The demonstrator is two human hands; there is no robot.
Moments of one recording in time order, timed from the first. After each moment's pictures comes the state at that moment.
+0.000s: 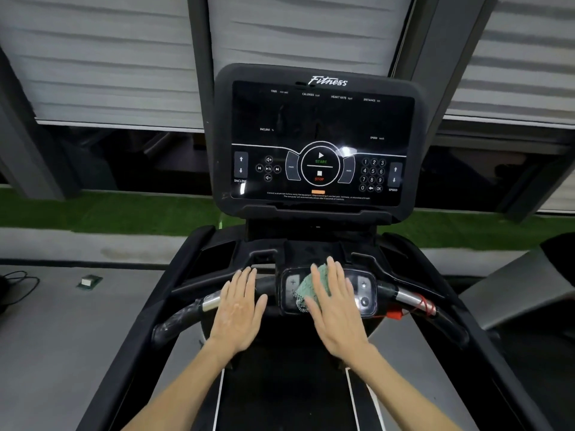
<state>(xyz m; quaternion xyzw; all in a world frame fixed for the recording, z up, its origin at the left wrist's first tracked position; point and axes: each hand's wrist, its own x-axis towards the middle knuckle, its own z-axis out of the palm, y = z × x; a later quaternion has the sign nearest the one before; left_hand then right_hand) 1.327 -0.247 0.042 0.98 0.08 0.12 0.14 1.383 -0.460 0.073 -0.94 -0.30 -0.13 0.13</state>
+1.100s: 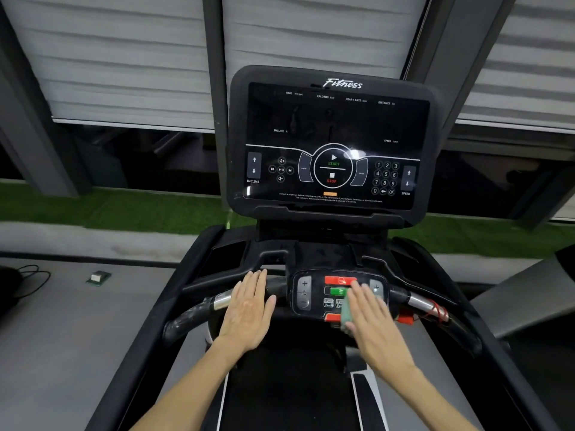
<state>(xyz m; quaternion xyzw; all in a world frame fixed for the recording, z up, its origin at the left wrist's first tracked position) 1.326 -0.245 0.045 0.97 0.08 0.12 0.17 1.394 -0.521 0.041 -0.93 -0.32 -0.16 0.00</state>
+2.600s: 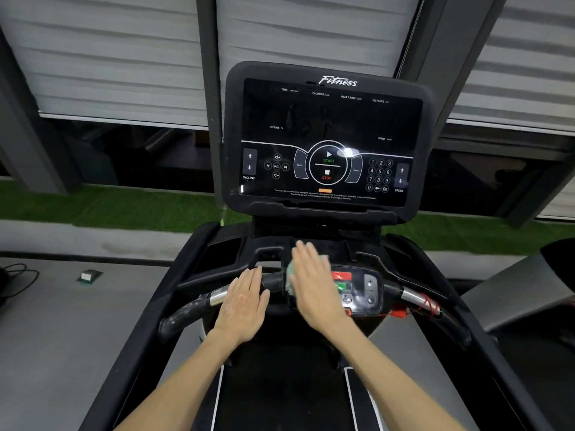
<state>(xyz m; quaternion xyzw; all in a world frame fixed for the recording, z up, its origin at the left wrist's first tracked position) 1.325 -0.242 0.051 0.97 0.07 0.12 0.21 1.396 -0.401 0.095 -0.92 -0.33 -0.17 0.08</state>
